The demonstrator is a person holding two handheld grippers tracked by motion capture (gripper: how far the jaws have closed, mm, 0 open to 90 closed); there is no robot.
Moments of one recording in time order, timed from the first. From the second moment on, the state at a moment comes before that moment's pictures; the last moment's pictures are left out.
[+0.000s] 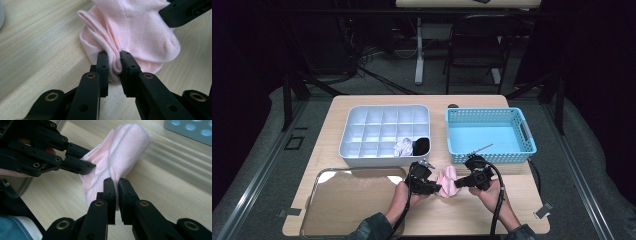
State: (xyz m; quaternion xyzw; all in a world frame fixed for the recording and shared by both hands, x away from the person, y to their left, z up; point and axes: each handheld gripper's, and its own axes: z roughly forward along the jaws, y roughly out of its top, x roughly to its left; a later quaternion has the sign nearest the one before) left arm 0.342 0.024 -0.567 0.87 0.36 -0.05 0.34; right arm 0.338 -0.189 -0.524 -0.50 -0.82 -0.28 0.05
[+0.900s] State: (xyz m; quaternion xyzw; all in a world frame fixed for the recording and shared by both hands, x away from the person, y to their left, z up) left arm 0.341 0.023 -0.568 0.86 0.36 -0.05 0.34; right arm 0.335 -0.179 -0.517 -0.45 -0.84 -0.30 0.05
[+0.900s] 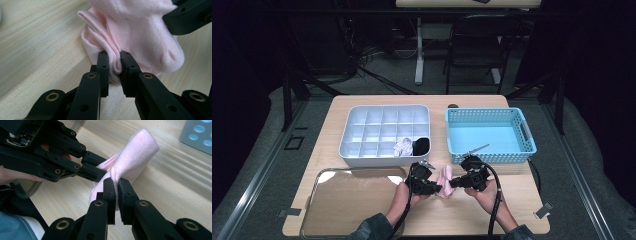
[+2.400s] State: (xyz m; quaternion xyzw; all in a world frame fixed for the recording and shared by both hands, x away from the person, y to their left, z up) left arm 0.352 0.038 -0.549 0.85 0.38 -0.05 0.36; right arm 0.334 -0.157 -0.539 -0.43 -0.87 -0.25 0.05
